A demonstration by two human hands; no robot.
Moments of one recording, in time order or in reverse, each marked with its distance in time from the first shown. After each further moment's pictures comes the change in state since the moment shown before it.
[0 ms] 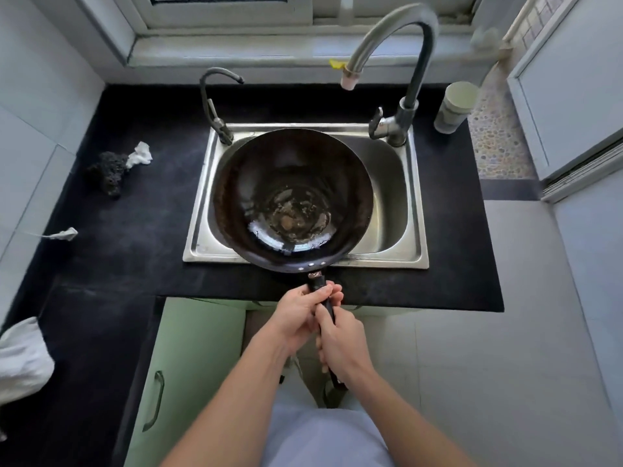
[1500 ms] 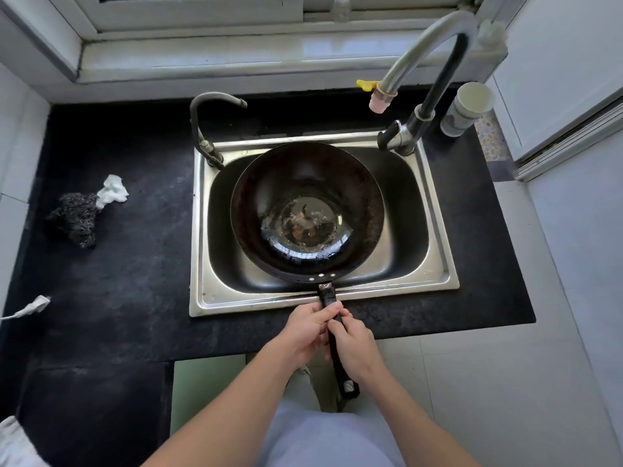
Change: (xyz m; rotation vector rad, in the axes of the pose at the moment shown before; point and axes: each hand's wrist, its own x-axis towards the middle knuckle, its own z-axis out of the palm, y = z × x) left_hand 0.065 0.063 -0.049 0.399 -0.094 -0.156; right_hand 0.074 -0.027 0.048 -0.143 0.046 0.188
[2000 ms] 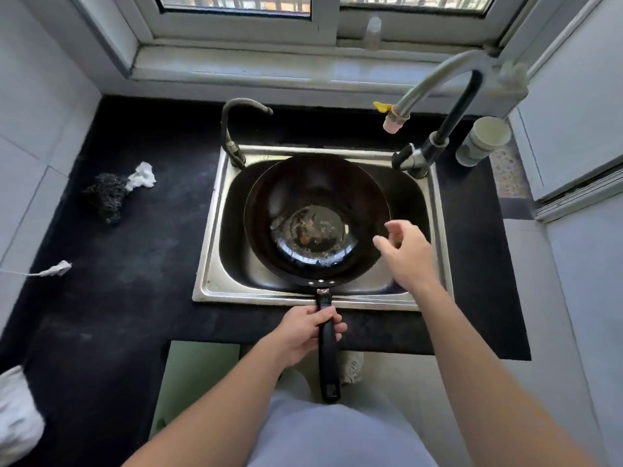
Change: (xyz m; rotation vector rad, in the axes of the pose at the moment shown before) left_hand -0.007 -0.002 0.009 -0.128 0.060 0.019; right_hand 0.073 -0.083 -0.128 -0.204 0.282 -0.369
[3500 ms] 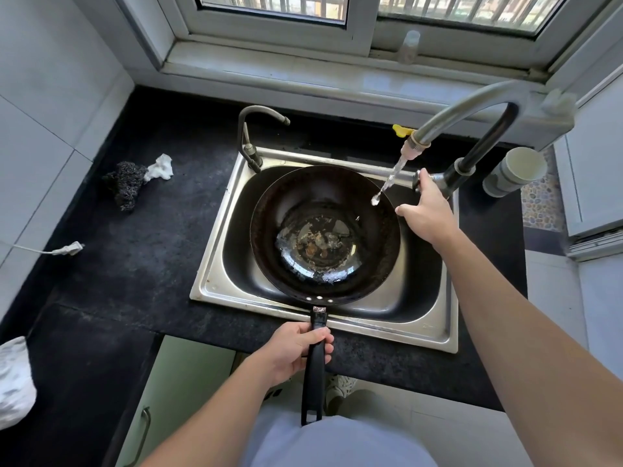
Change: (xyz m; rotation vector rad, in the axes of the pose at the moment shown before) left_hand -0.001 -0.002 0.005 -0.050 0.054 0.001; right_hand 0.116 -0.040 -0.041 -0.052 -0.159 -0.060
